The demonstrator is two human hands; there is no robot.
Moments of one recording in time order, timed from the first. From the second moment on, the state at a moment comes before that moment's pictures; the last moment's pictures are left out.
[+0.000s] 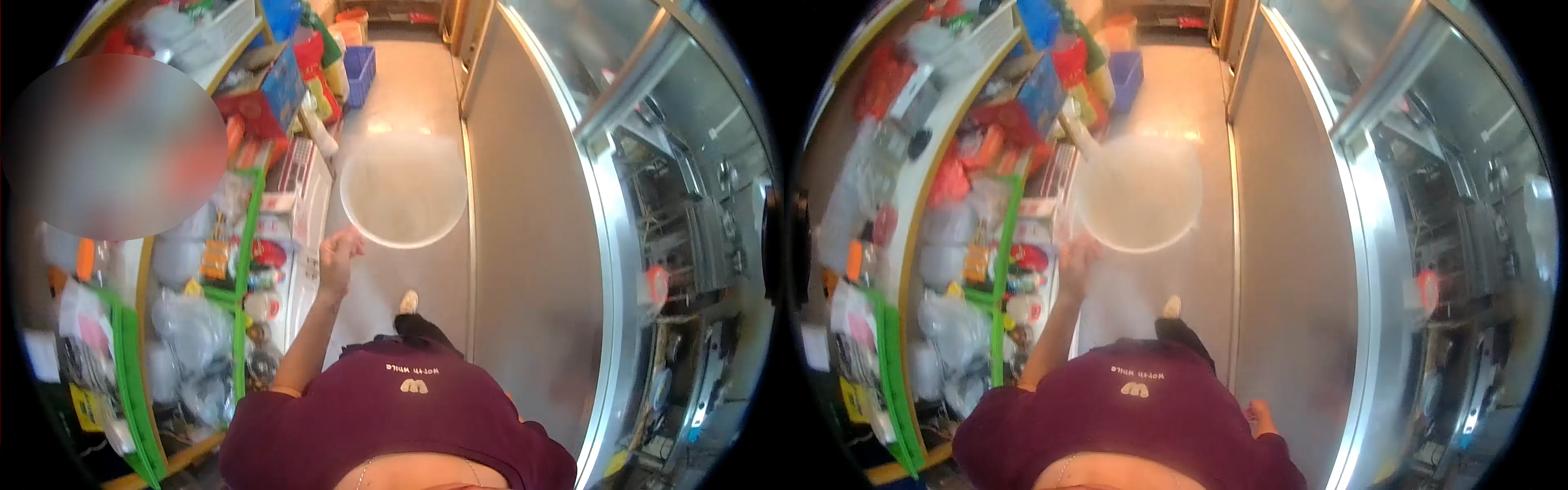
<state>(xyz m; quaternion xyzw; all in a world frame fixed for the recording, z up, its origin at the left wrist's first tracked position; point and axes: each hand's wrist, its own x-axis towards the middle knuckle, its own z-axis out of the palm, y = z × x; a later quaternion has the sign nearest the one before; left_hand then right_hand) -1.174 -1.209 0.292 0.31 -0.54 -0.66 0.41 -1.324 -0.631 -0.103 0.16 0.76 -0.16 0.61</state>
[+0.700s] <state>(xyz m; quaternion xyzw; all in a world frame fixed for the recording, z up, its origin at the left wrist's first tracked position) -1.458 -1.671 0.254 0.49 -0.56 -0.58 0.35 -1.729 -1.438 0.000 -0.29 0.77 -0.27 0.50</state>
